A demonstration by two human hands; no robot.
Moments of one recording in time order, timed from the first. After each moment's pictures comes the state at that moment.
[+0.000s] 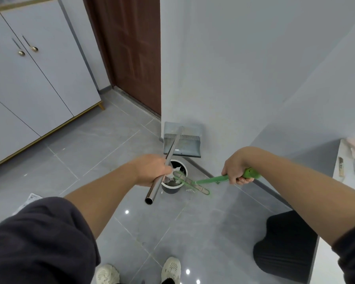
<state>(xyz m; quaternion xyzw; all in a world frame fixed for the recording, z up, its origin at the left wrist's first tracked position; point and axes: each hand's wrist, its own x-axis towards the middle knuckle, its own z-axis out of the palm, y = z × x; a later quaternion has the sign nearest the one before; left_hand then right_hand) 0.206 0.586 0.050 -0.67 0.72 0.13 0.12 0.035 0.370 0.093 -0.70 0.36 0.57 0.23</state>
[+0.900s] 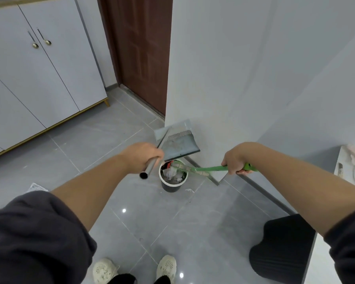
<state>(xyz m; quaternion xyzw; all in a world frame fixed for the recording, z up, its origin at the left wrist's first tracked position) 0.226 0.627 0.053 -0.76 0.63 0.15 -0.05 0.040 0.385 0.102 -0.78 0.33 0.52 0.12</state>
